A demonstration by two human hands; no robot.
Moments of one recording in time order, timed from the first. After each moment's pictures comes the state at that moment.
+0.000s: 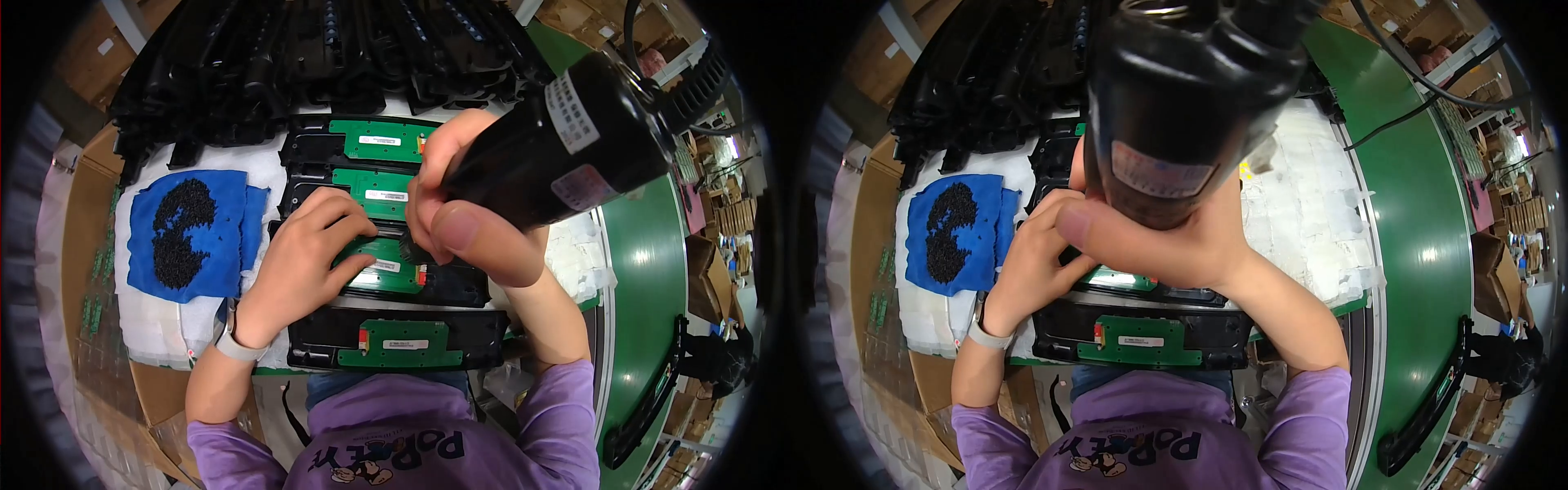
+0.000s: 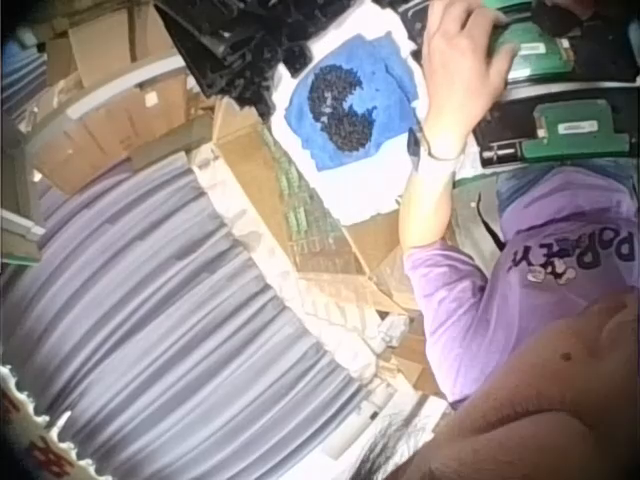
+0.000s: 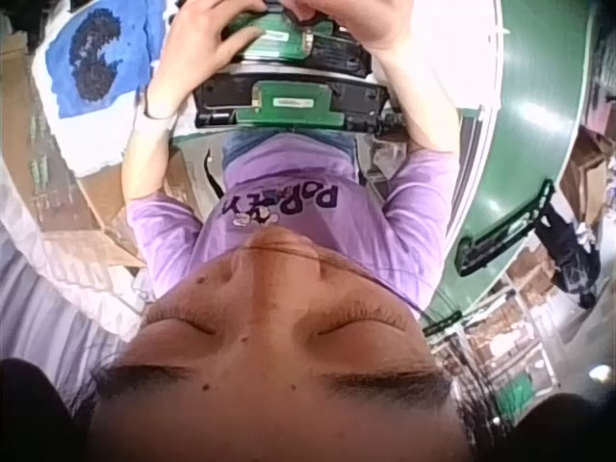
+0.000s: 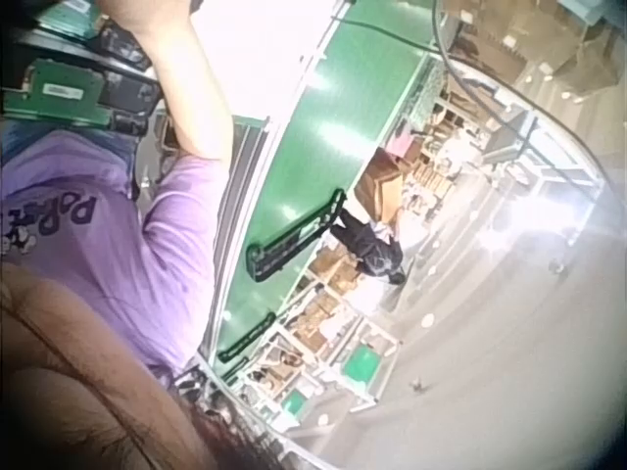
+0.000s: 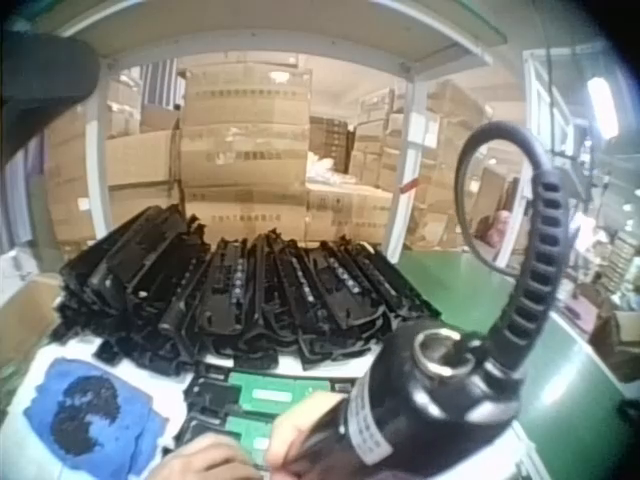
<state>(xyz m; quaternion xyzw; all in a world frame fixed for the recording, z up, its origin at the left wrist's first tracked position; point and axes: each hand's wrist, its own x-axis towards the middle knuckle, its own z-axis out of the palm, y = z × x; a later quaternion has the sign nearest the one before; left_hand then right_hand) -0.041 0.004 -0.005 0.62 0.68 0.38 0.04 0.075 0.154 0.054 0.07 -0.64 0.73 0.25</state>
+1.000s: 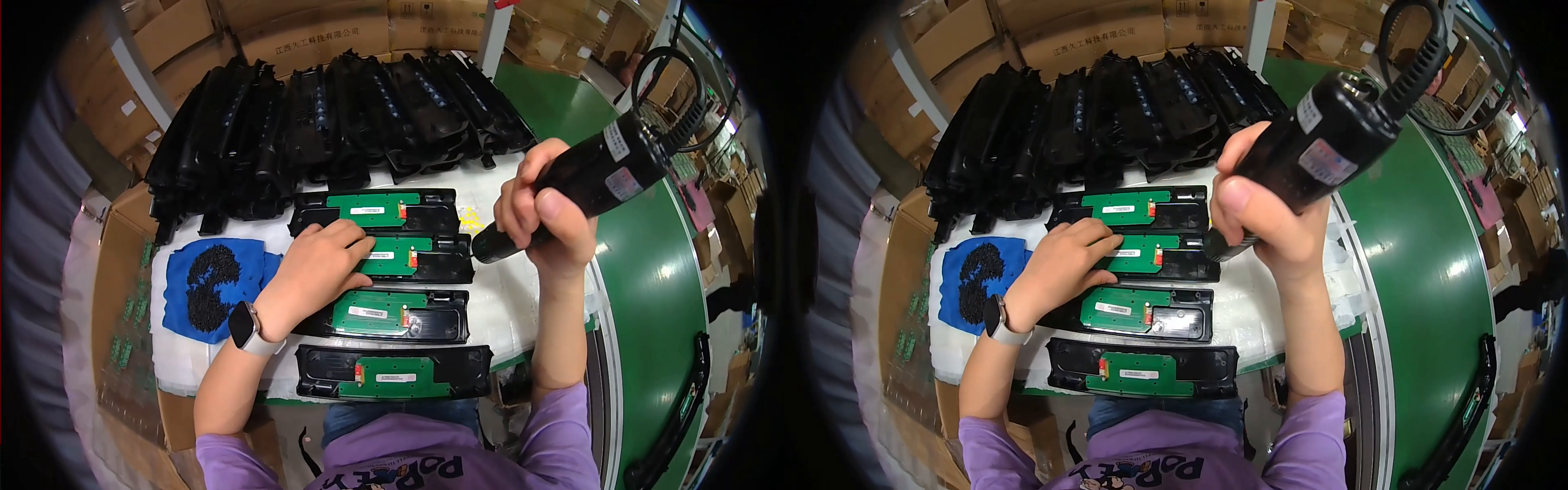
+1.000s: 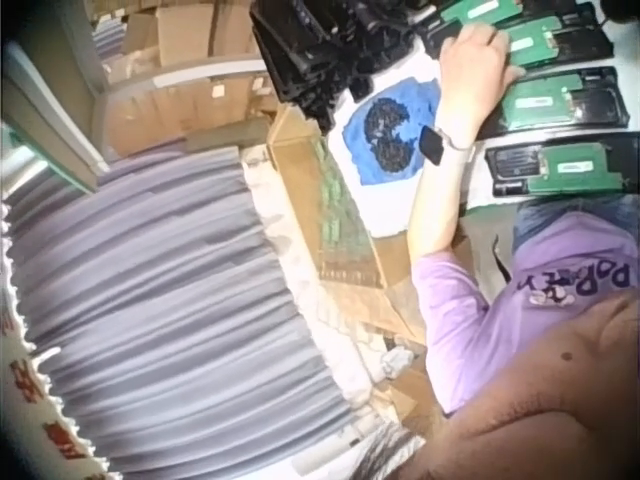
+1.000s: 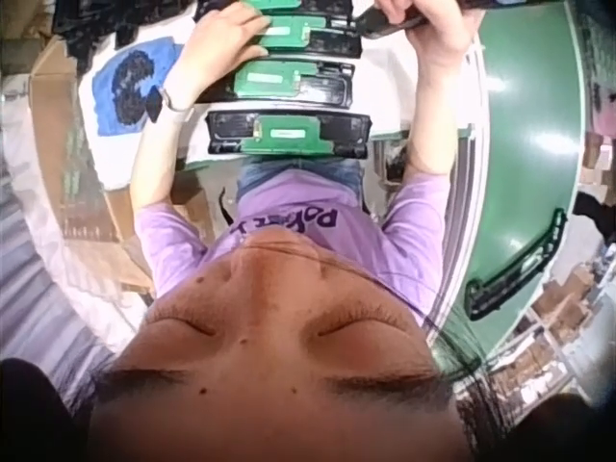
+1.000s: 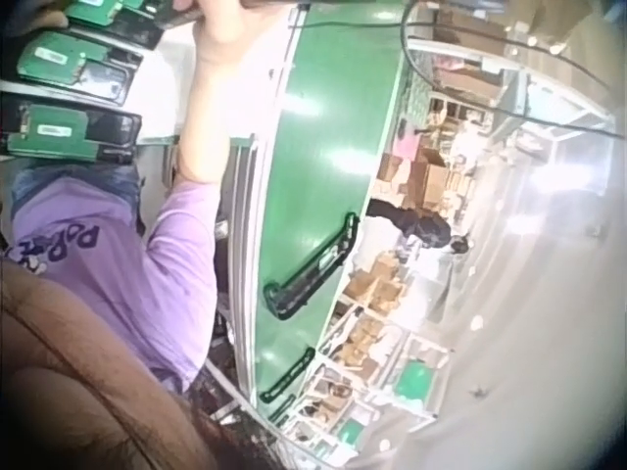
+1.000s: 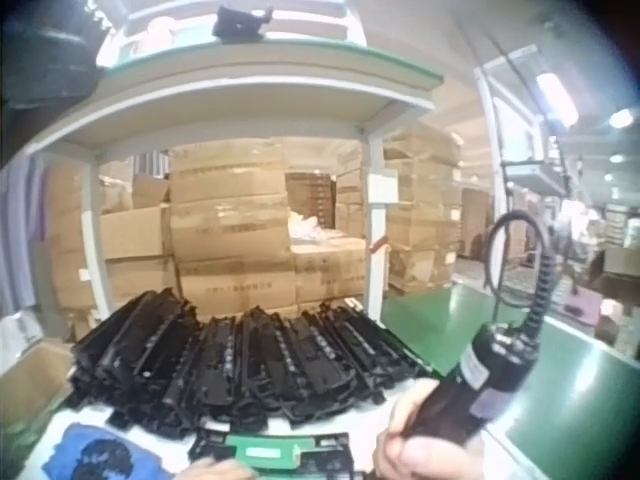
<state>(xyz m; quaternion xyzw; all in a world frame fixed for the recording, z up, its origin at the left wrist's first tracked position) -0.058 0.037 0.023 0.70 0.70 0.12 -0.02 0.126 0.222 0.082 0.05 -0.63 0.68 0.38</state>
